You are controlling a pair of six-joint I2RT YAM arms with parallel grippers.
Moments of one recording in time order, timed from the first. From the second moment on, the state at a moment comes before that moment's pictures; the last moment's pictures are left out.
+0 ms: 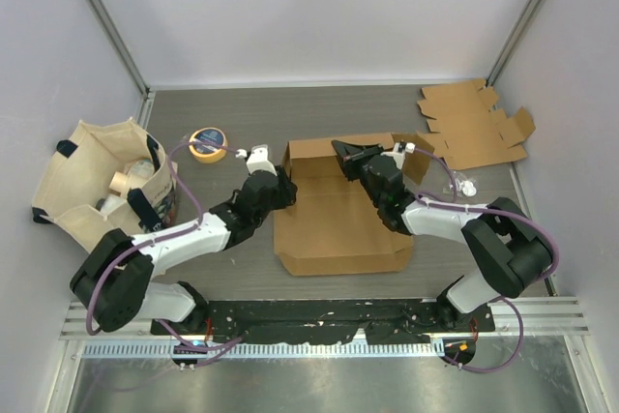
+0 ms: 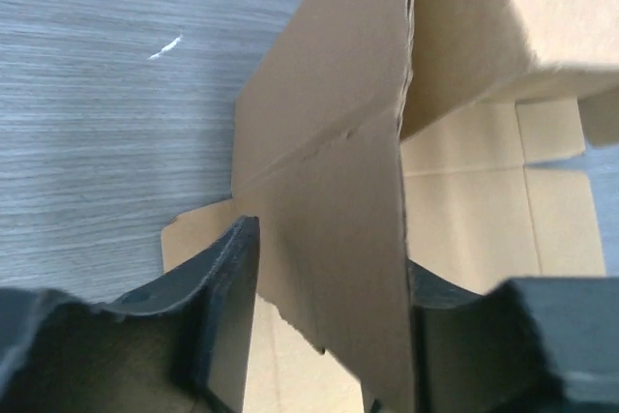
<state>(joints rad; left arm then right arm) -0.73 1.33 0.66 0.16 -0.38 -0.67 0.64 1.52 0.65 0.73 0.32 1.59</state>
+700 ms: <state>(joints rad) -0.72 1.13 0.53 0.13 -0.44 -0.50 0.62 1.52 0.64 0.75 0.26 1.54</state>
